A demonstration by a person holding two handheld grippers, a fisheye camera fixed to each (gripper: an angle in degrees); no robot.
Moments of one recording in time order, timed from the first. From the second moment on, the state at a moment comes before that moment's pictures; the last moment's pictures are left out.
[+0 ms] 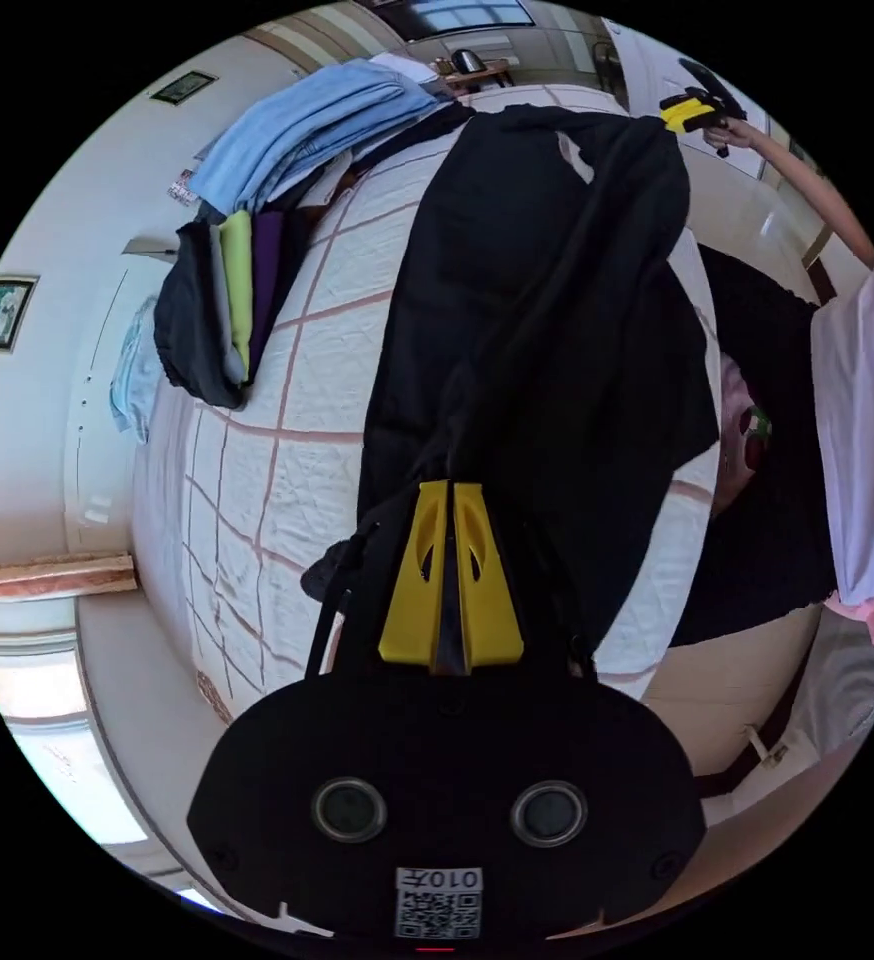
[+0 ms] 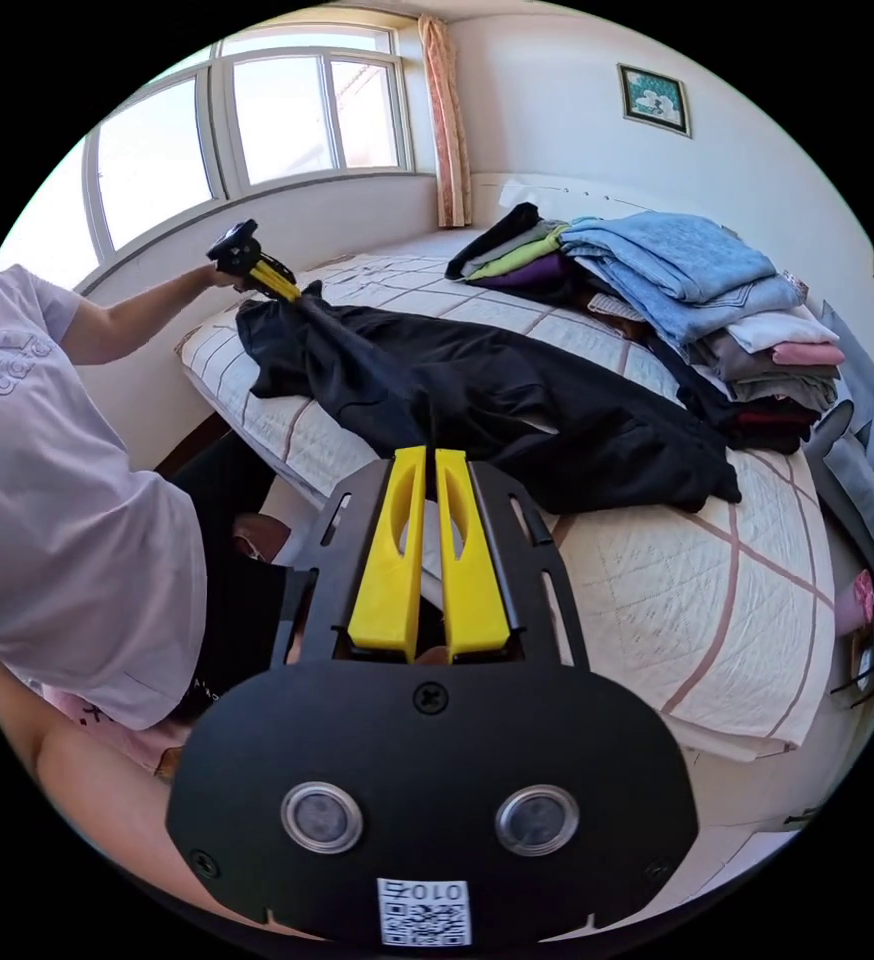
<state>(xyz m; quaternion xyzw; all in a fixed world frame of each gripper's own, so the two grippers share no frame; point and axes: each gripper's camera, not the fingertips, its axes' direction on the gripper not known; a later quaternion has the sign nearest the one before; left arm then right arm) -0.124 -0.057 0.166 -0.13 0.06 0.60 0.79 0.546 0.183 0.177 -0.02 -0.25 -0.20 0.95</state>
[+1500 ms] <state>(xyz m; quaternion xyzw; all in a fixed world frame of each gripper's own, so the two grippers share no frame) -0.335 0.112 -0.106 0.11 -0.11 0.20 0.97 0.315 0.074 0.202 -0.09 -0.09 -0.50 0.85</state>
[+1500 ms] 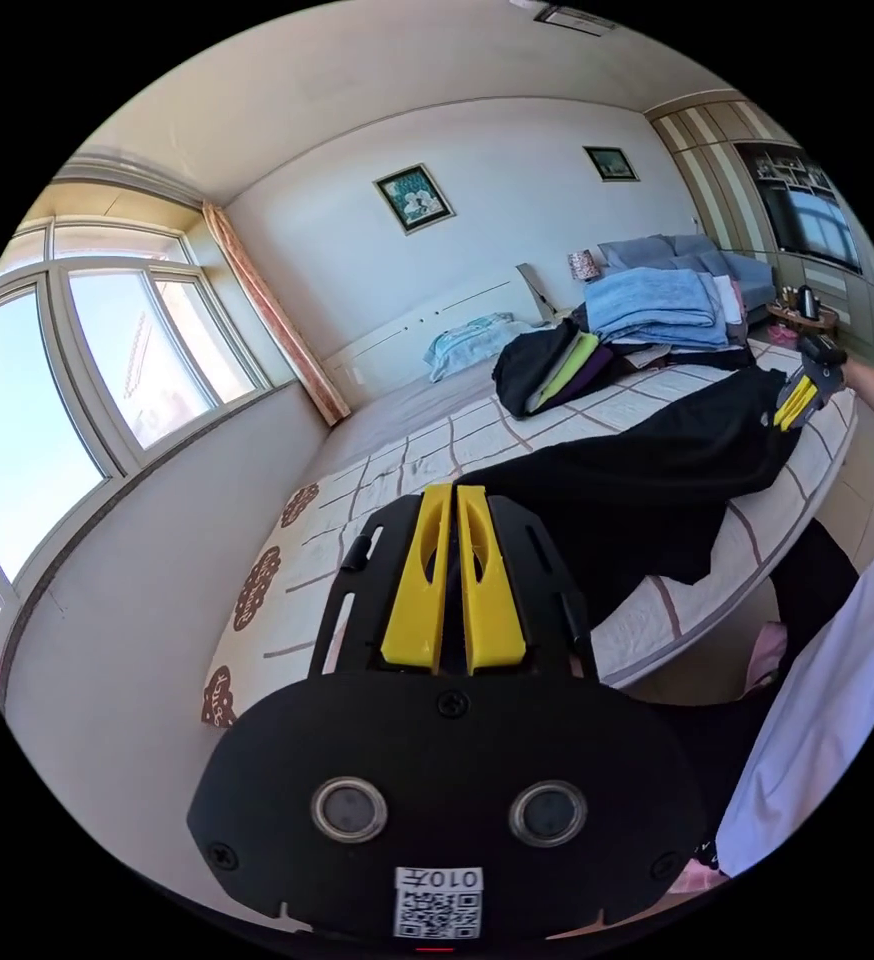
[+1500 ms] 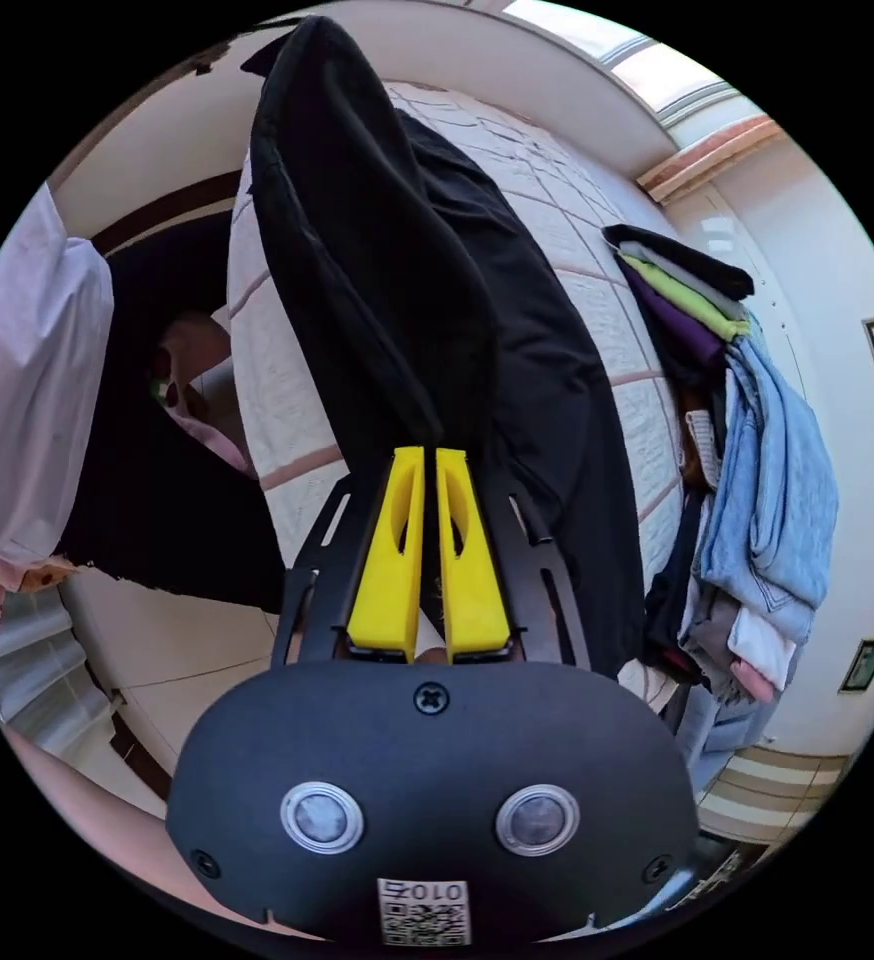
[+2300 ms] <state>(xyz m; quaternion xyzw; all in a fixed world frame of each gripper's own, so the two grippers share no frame) -0.286 0.005 -0.022 -0.02 -0.09 0.30 0.95 0.351 0.018 0.139 -0.02 0.04 -0.33 0.94</state>
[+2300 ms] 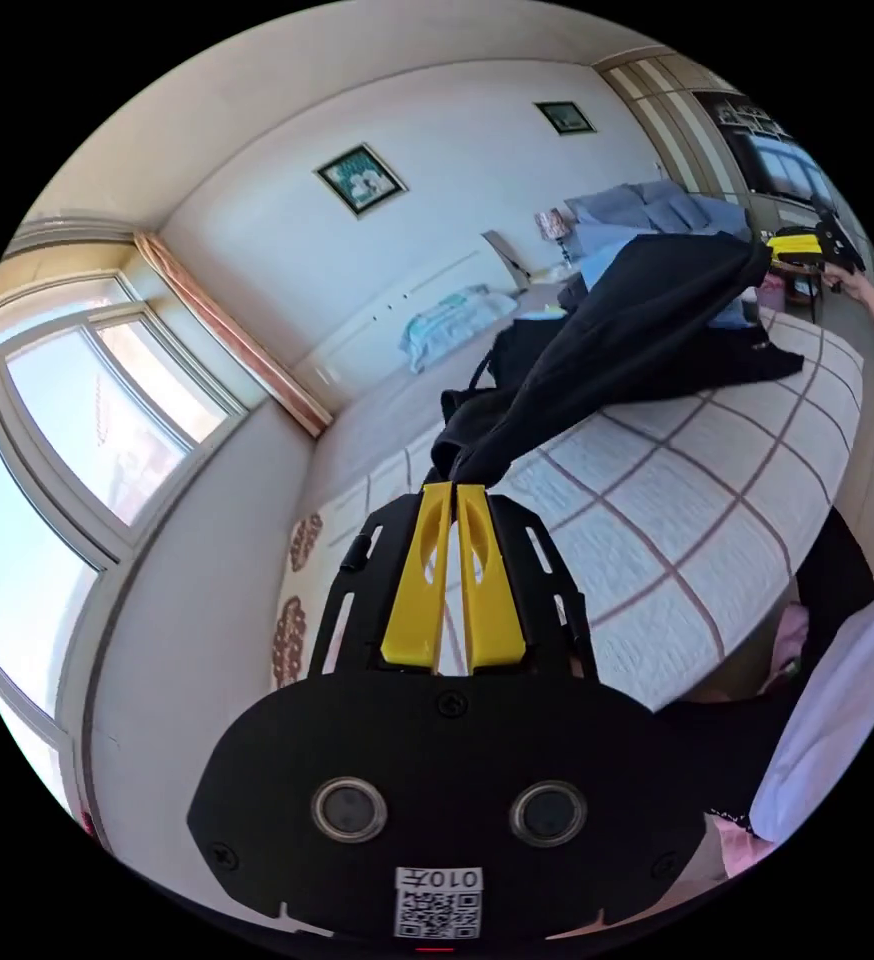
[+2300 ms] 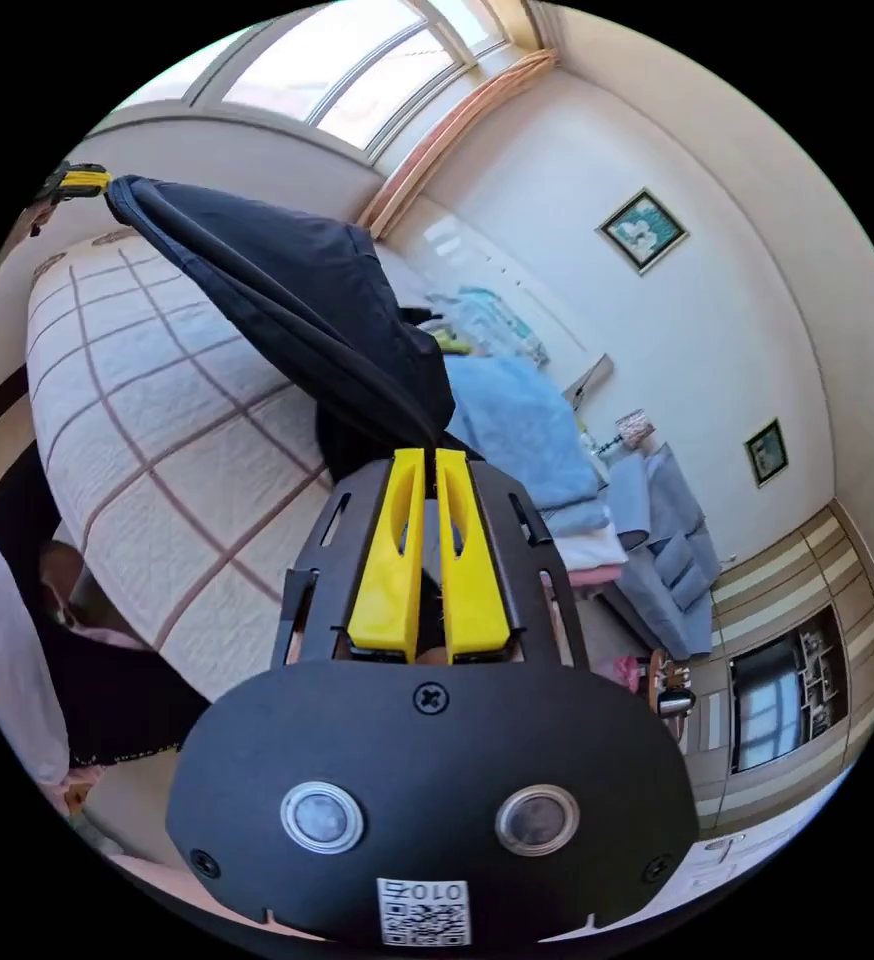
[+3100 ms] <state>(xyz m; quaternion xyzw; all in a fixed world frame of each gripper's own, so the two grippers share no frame) -0.213 0.129 0.061 -0.14 0.01 0.31 0.94 0.418 0.118 0.226 -0.19 0.03 -0.31 0.93</state>
